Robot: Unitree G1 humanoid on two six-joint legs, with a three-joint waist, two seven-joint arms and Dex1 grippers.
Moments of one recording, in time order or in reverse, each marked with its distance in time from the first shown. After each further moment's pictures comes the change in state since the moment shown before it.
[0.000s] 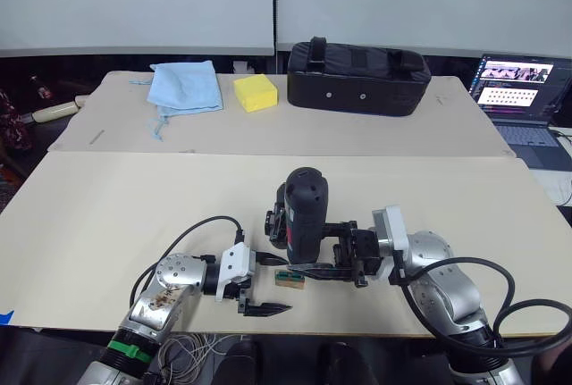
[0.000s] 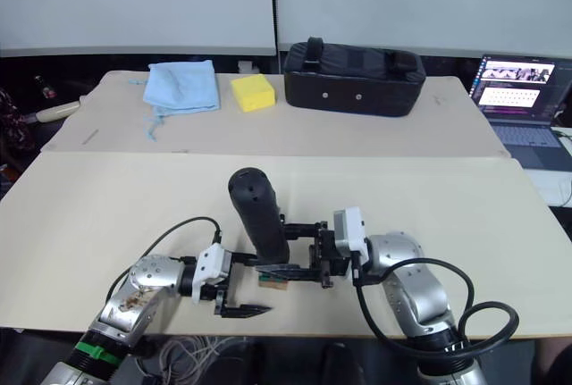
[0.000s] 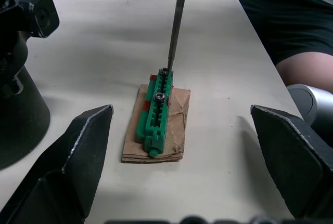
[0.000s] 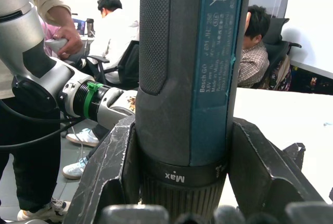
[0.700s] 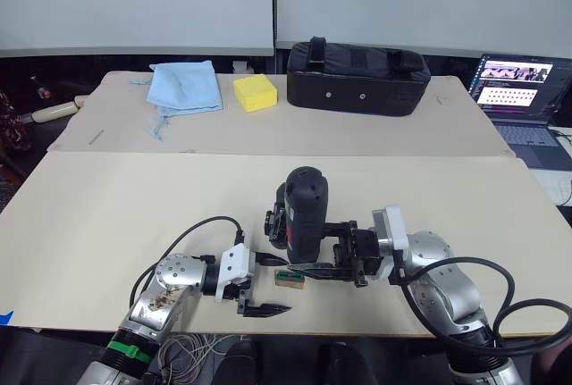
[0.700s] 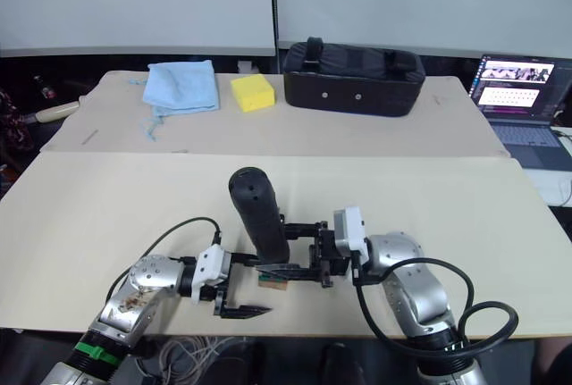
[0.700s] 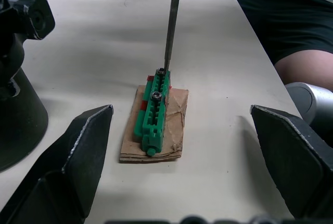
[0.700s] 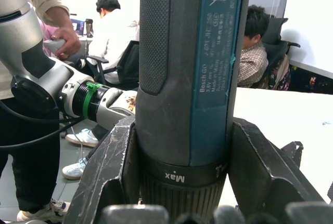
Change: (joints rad) left arm 0.002 0.001 0.000 0.004 0.000 -0.016 -0.006; right arm 0.000 0.000 0.000 0.001 0.001 0.000 -0.002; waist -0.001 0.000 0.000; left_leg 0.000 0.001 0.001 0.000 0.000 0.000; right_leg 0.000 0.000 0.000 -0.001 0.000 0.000
